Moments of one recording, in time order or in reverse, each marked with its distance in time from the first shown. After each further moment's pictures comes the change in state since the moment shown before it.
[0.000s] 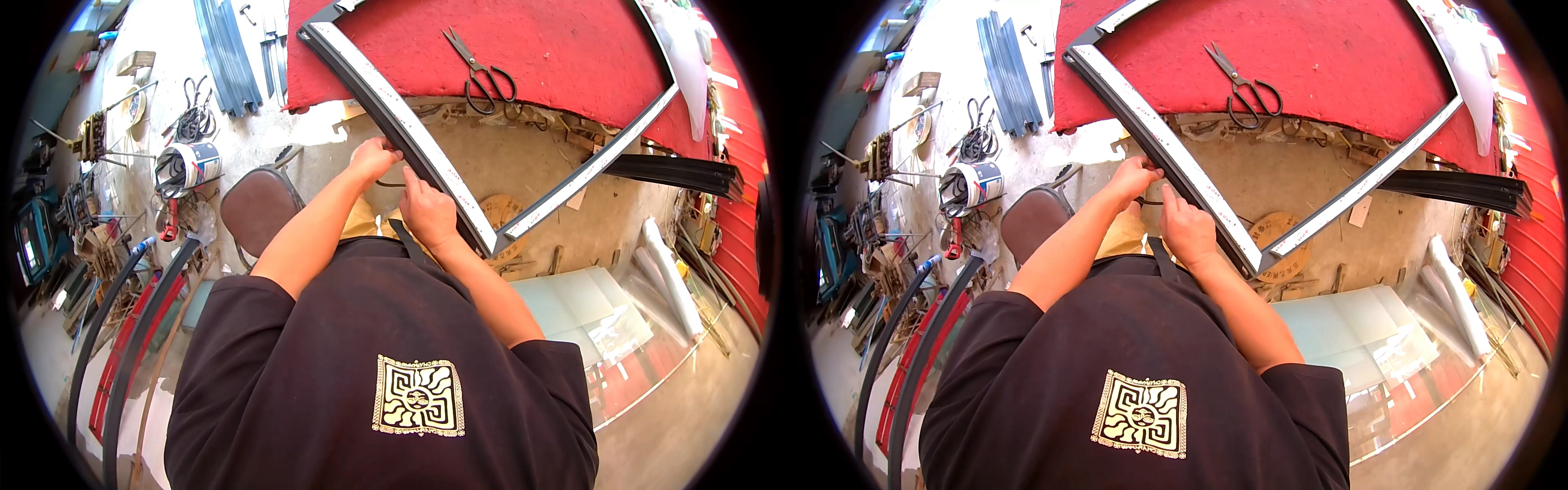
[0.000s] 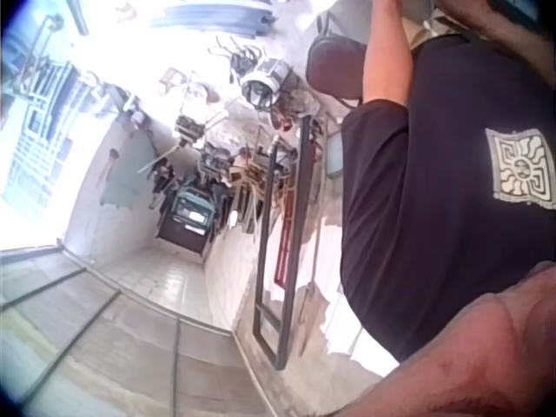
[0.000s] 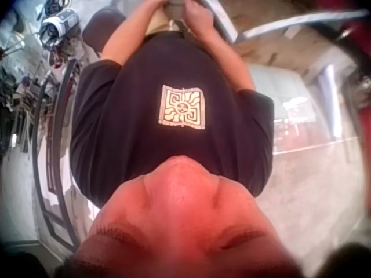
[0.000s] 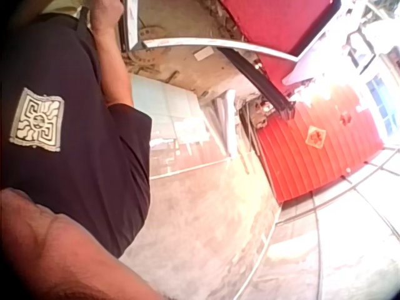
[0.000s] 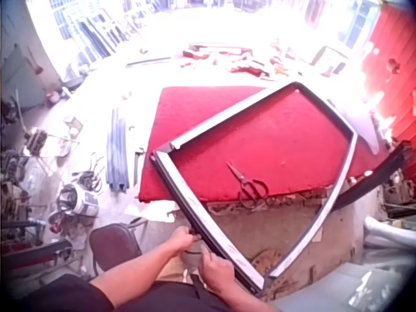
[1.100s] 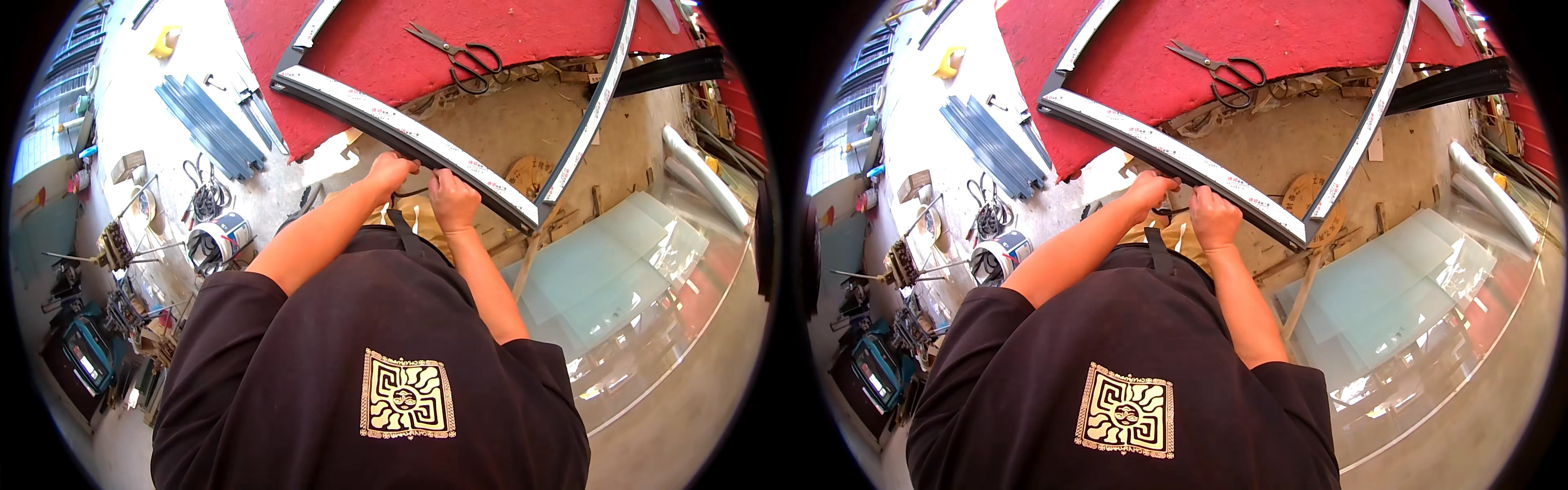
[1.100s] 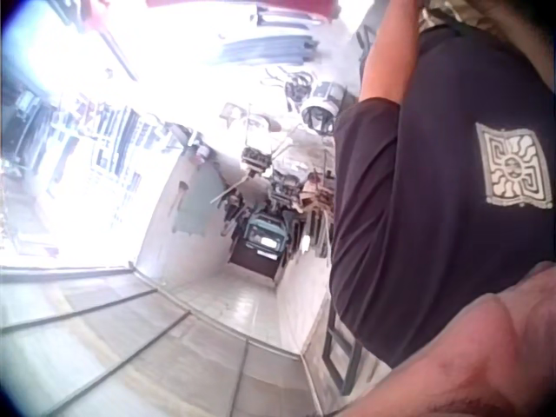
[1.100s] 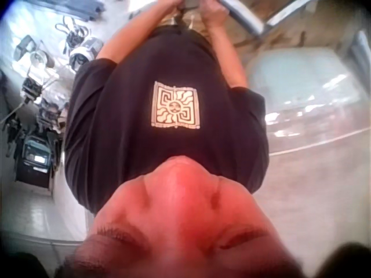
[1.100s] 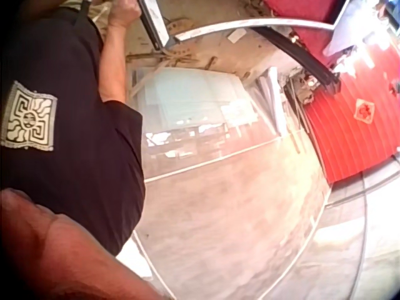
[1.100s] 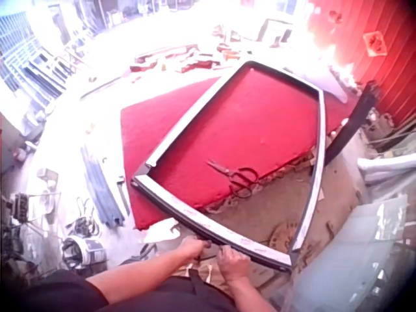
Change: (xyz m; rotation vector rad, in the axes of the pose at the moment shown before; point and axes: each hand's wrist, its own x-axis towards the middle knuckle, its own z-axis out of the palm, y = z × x) left_hand 0.009 0.035 -0.024 0.076 -0.317 -0.167; right_hand 0.017 -0.020 0.059 -0.157 0.488 0.588
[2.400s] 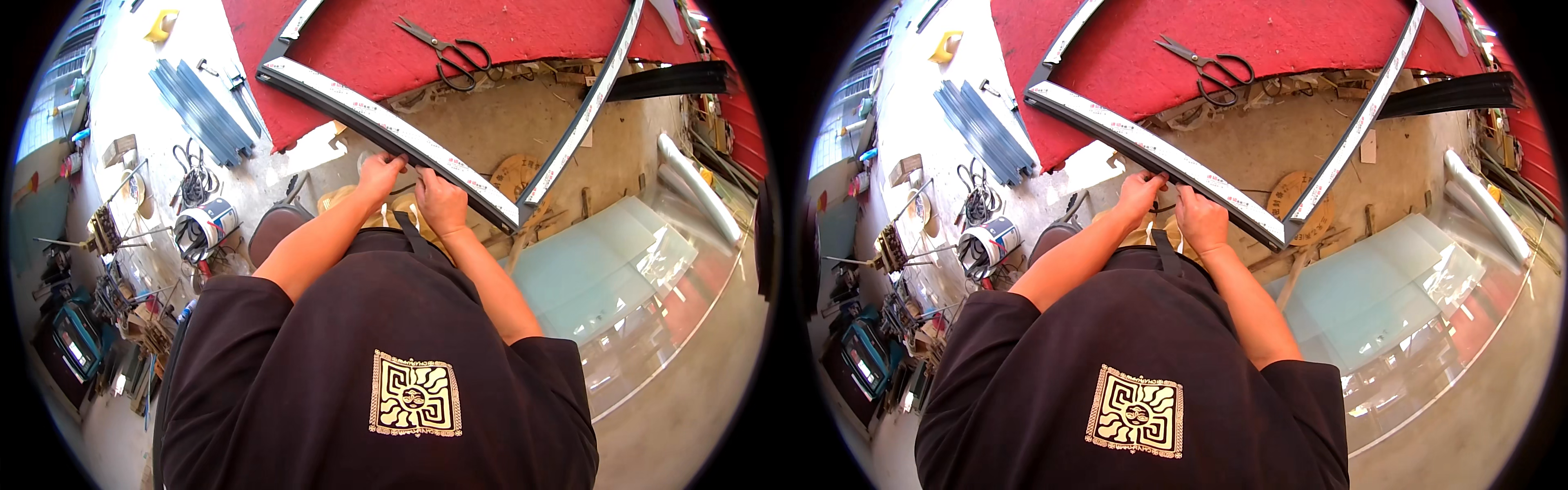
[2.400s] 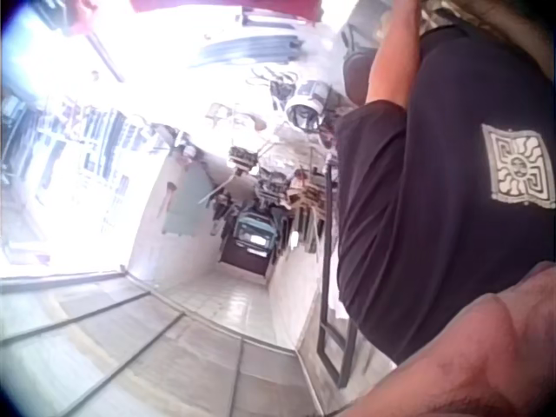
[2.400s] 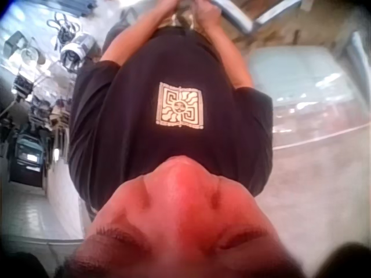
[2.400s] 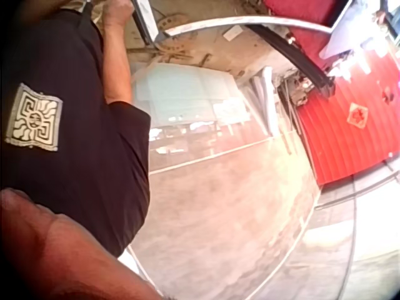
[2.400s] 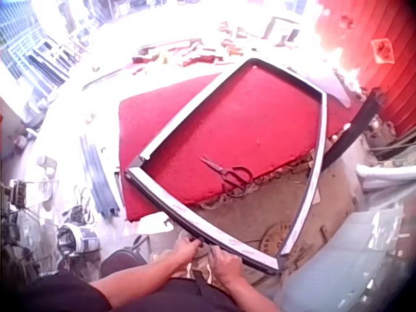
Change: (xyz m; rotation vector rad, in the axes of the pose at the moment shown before) left_hand -0.017 -0.015 0.034 -0.064 0.194 0.160; right_hand 0.007 0.018 -0.031 0.151 -0.248 -0.093
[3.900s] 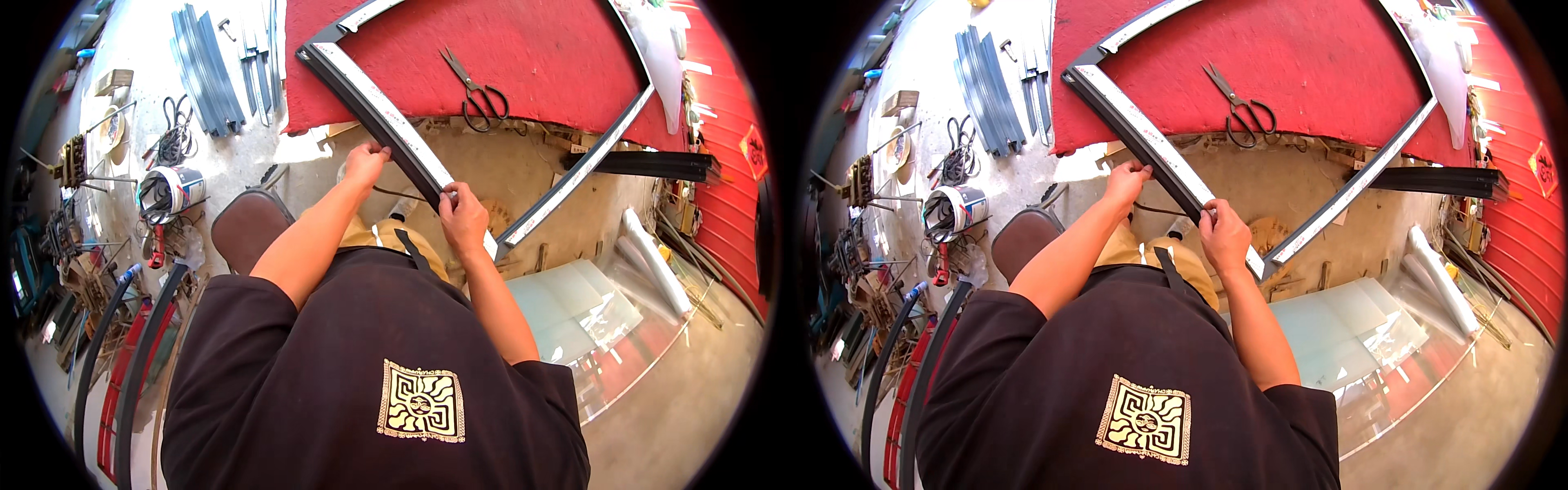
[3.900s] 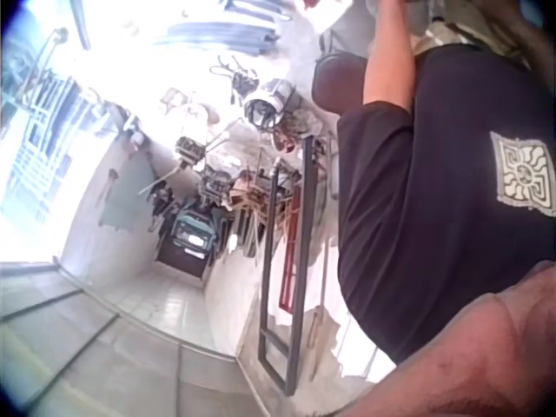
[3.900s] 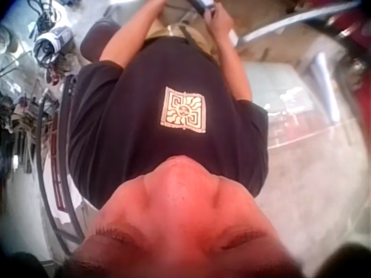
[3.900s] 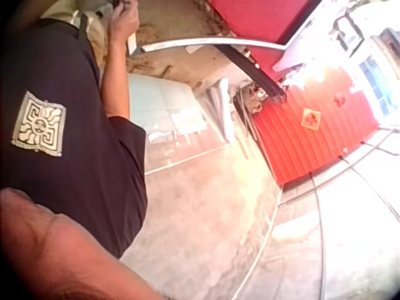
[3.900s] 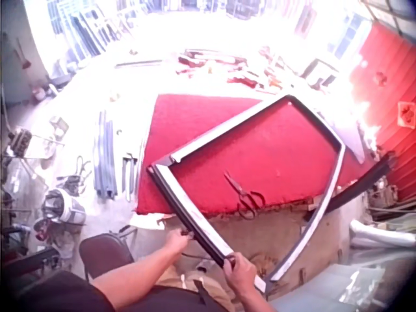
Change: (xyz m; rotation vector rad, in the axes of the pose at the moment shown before) left_hand 0.023 0.003 -0.032 -0.209 0.299 -0.004; right_hand 0.039 0.009 -0.064 0.151 -0.239 0.213
